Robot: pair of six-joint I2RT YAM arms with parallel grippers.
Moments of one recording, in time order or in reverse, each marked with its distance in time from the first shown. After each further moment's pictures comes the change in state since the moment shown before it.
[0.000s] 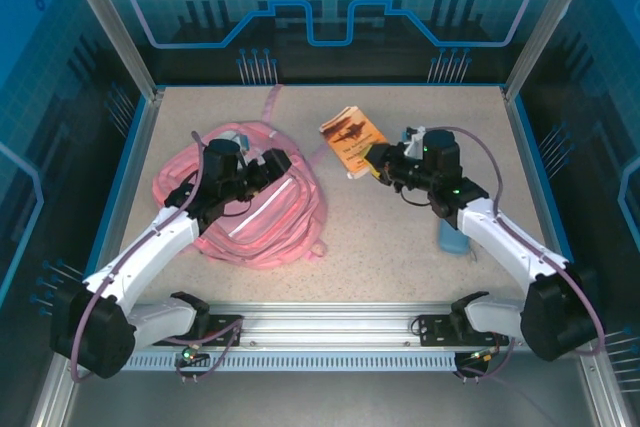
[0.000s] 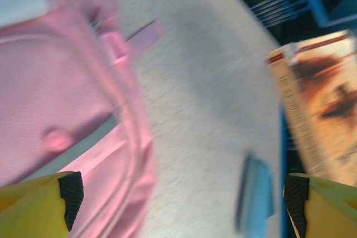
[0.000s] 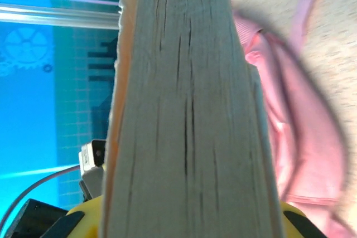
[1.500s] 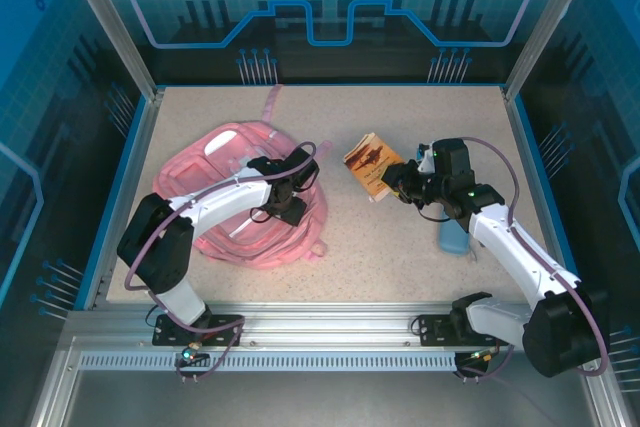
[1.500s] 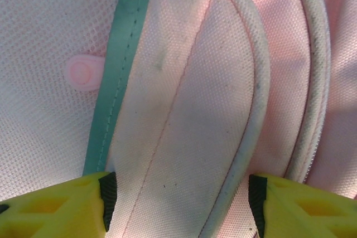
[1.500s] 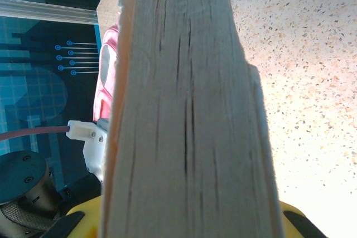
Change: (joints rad) left arm -0.288 0.531 0.349 -0.580 -0.430 0.605; right arm -0.066 -0.069 0.000 -0.353 0.029 -0.223
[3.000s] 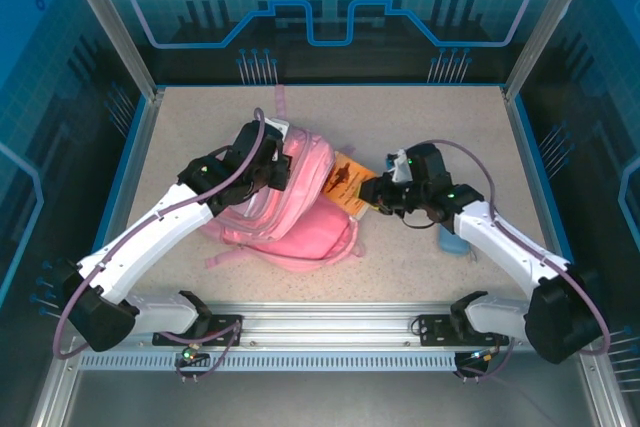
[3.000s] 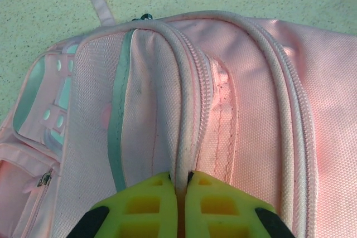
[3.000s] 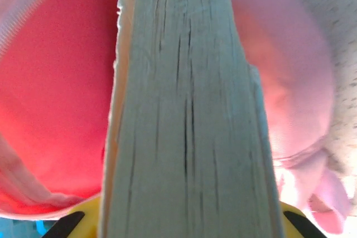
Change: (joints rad) left arm -0.003 -0.398 0.100 0.139 -0.055 0.014; right arm 0.173 0.085 -0.001 0.041 -0.087 -0.073
